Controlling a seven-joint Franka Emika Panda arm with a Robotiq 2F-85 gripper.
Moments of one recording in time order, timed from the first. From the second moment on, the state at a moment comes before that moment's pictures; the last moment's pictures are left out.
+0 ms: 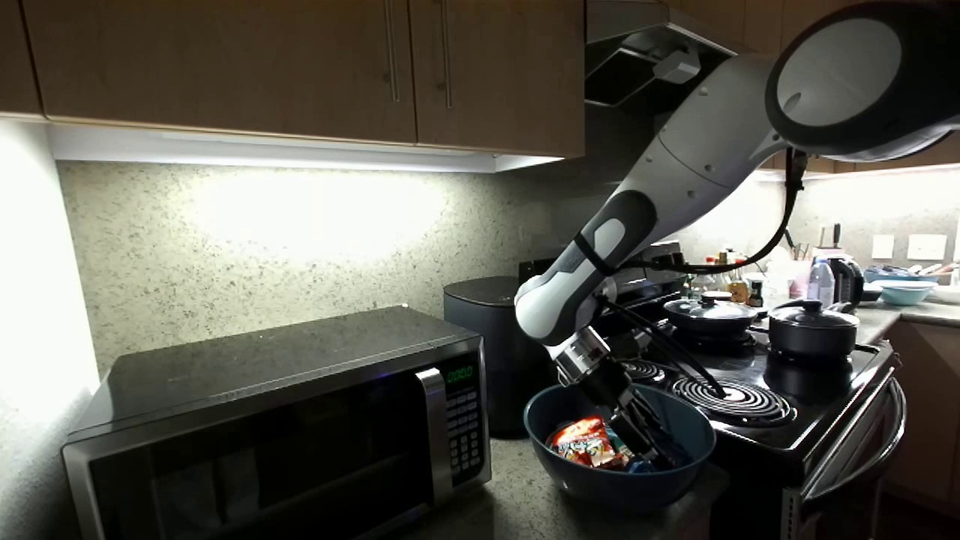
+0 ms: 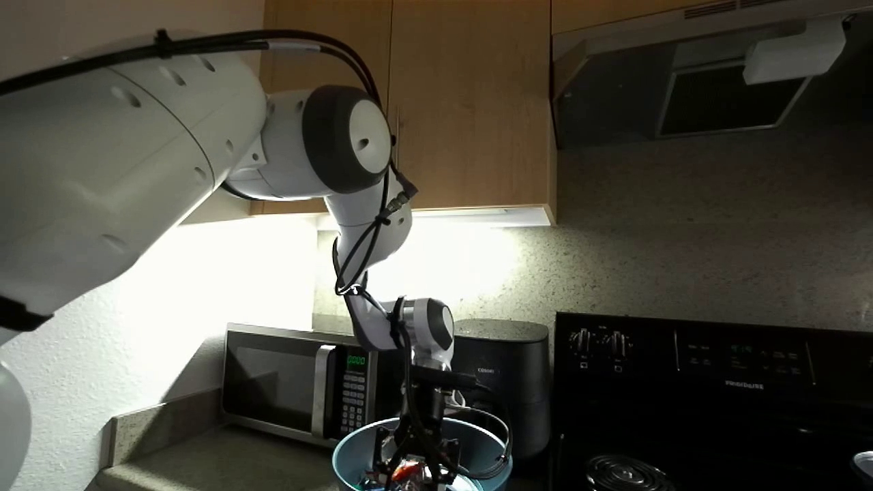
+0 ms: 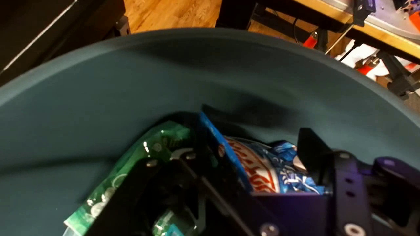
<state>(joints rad) -0.04 0.66 0.02 -1.70 -0.22 1.59 -0.39</state>
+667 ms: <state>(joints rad) -0.04 0.66 0.02 -1.66 -0.21 1.58 -0.39</state>
